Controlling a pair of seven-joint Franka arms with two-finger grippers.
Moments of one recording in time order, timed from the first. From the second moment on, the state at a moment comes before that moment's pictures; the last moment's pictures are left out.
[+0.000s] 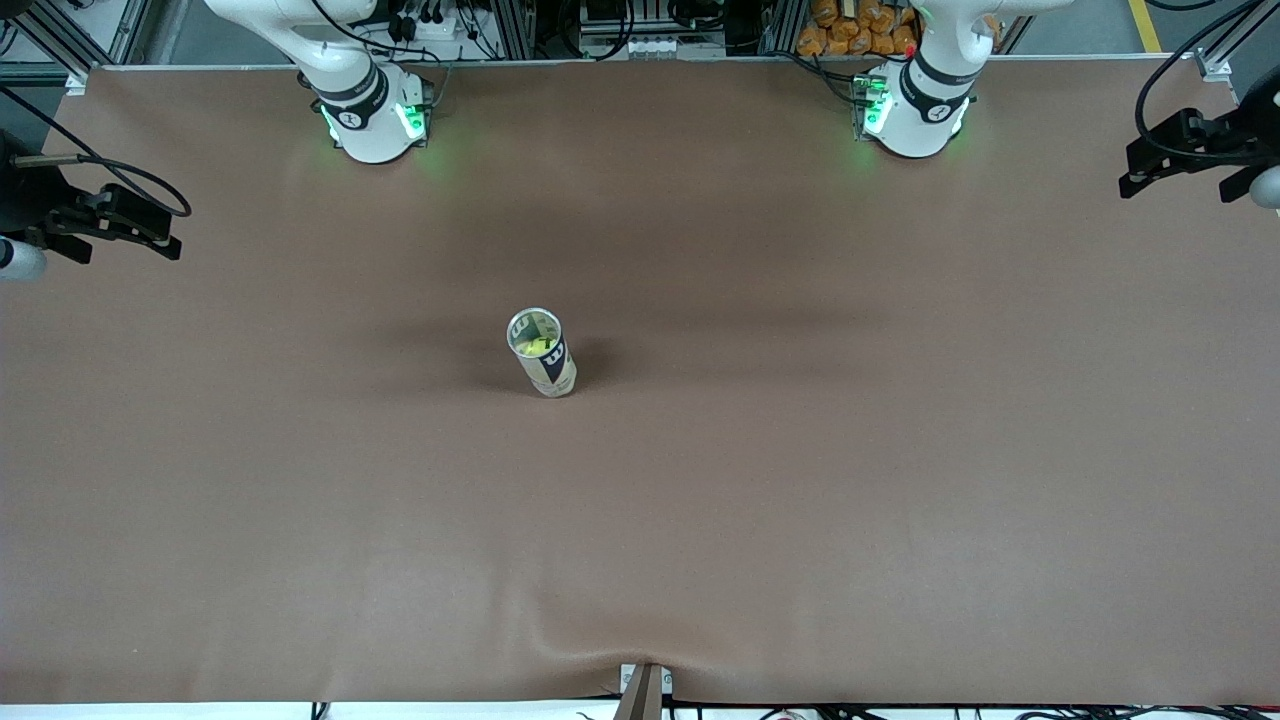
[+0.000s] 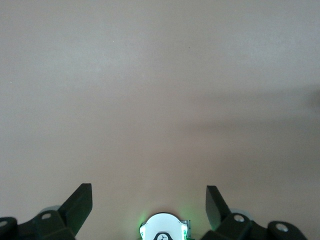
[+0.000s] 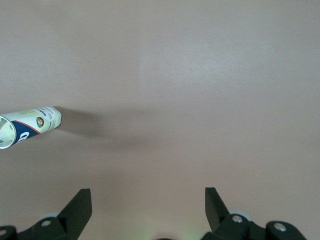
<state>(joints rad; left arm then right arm) -0.03 -0.02 -0.01 -1.42 -0.01 1.32 0.02 -0.01 0.01 0.02 -1.49 0.03 1.44 -0.01</state>
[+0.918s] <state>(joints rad) -0.03 -0.02 0.00 -1.46 -0.01 1.38 0.02 -0.01 0.01 0.02 -1.49 0.03 1.44 -0.01</state>
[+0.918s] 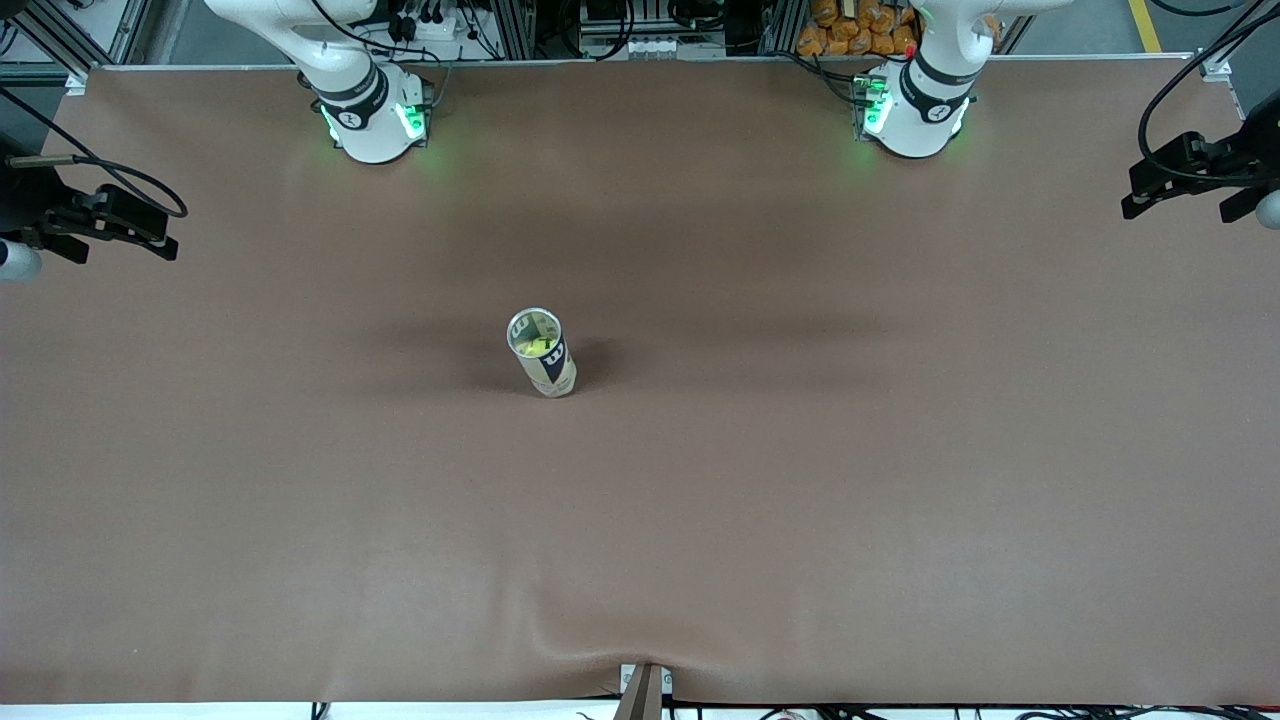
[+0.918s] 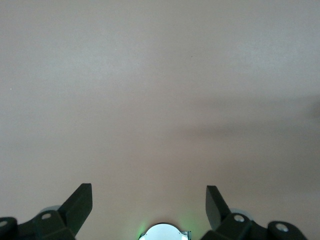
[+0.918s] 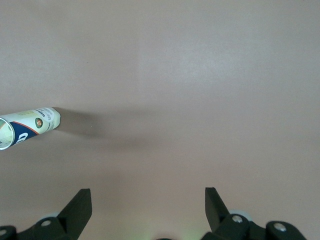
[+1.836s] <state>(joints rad) -0.03 -0.02 0.00 -1.47 -0.01 1.38 0.02 -0.01 0.01 0.02 -1.49 0.03 1.44 -0.01</state>
